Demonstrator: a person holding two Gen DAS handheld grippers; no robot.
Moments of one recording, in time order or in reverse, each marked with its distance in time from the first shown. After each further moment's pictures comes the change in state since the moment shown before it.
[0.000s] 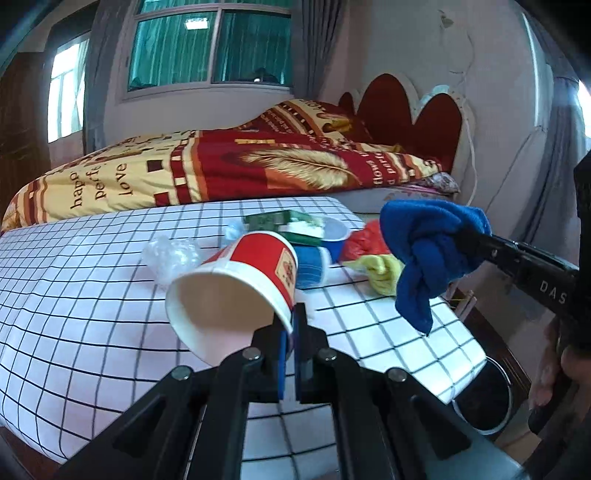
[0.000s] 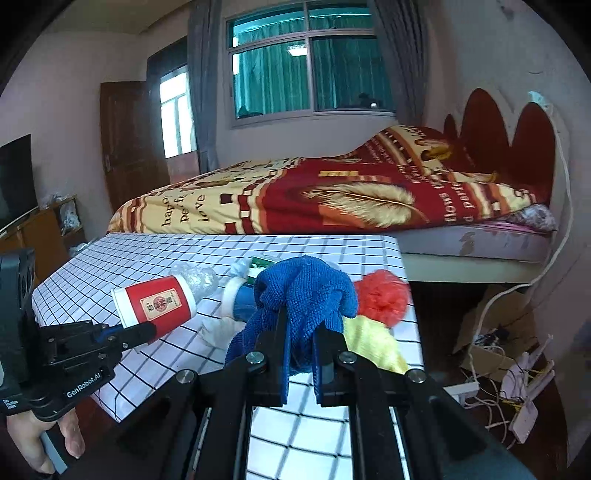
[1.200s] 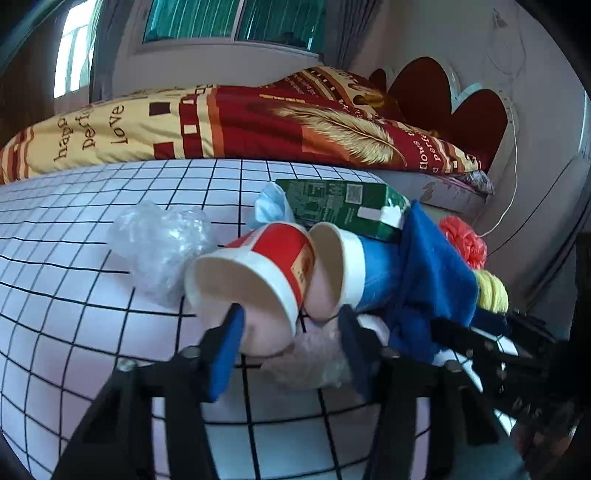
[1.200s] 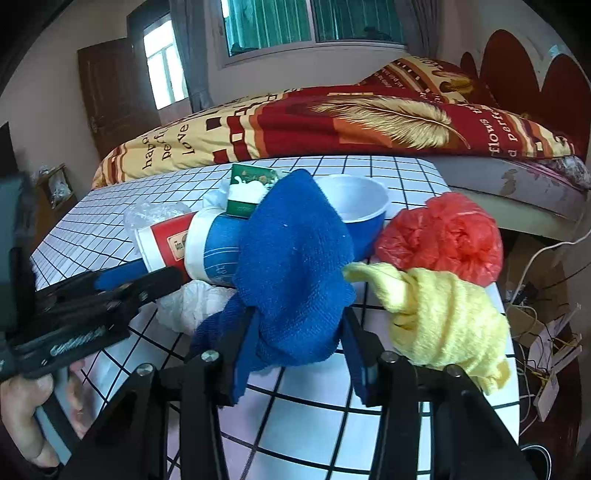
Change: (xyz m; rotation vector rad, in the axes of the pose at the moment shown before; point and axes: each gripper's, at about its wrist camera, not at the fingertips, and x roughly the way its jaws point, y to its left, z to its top) left arm 0.106 0.061 0.010 -0.133 0.132 0.007; right arm 0.152 0.018 -0.025 0.032 0.269 0.051
